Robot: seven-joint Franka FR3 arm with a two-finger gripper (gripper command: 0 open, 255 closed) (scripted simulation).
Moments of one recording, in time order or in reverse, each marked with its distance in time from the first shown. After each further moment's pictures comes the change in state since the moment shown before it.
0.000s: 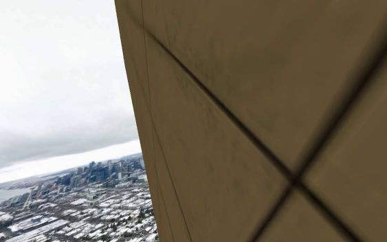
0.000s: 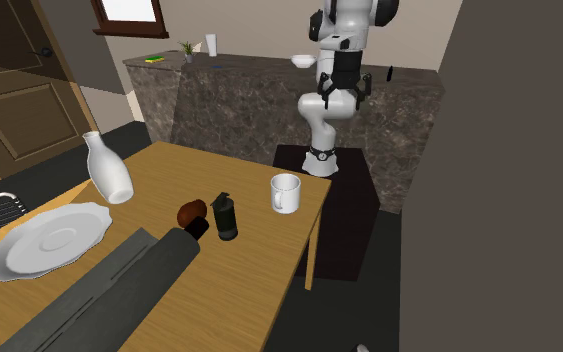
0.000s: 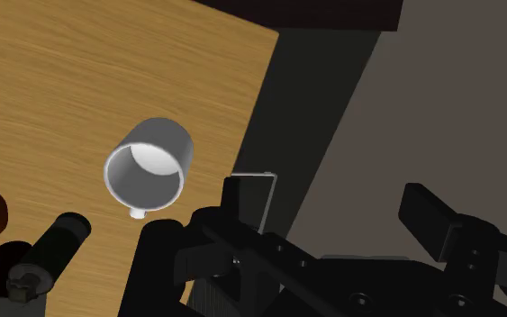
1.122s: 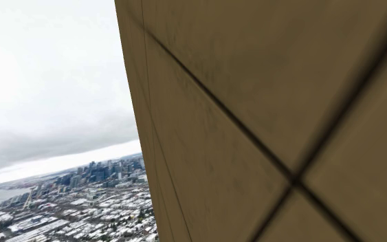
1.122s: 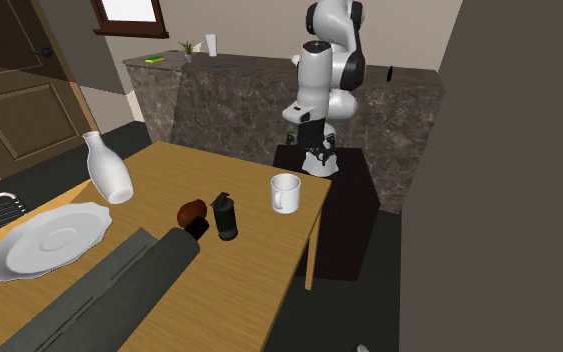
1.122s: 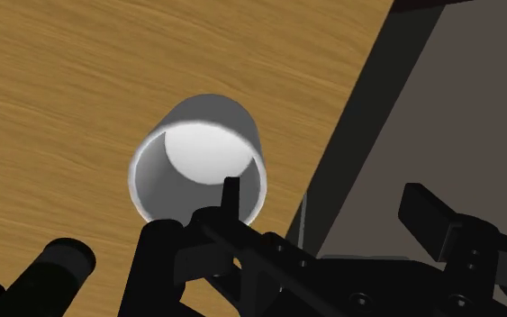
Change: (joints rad) arm -0.058 0.348 -0.140 -0.138 -0.081 0.431 -0.178
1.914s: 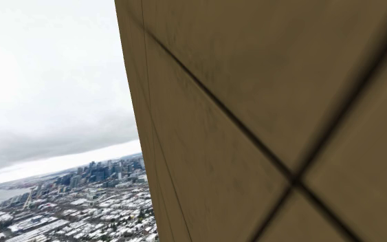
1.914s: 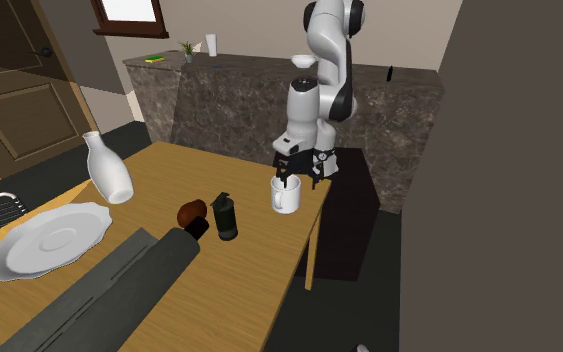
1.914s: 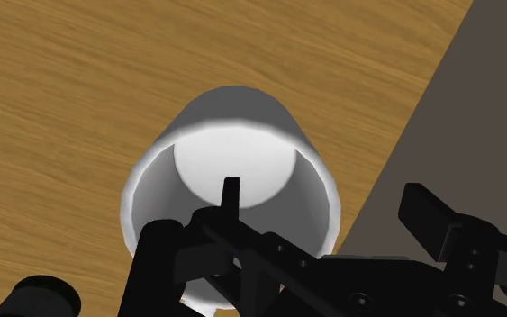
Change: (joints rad) arm -0.012 0.200 -0.042 -0.036 -0.002 0.222 -0.057
